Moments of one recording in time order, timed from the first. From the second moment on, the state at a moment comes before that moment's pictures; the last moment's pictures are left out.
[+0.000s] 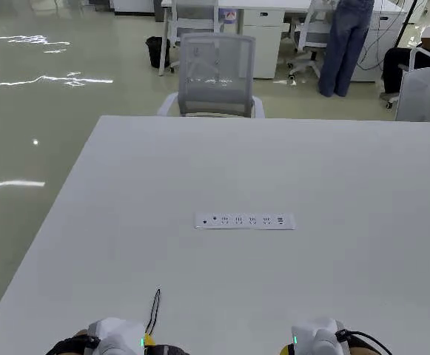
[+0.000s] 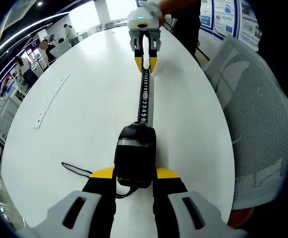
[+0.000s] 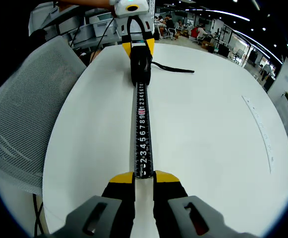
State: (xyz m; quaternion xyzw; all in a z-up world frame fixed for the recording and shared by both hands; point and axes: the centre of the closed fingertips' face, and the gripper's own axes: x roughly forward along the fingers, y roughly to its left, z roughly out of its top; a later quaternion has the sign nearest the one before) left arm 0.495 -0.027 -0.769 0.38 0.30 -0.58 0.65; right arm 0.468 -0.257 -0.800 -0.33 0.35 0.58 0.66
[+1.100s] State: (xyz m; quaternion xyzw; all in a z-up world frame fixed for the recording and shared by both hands) left arm 0.494 -0.028 -0.767 0.38 0.30 -0.58 0.65; right arm 0.467 -0.272 -0.801 -0.34 0.36 0.57 0.65
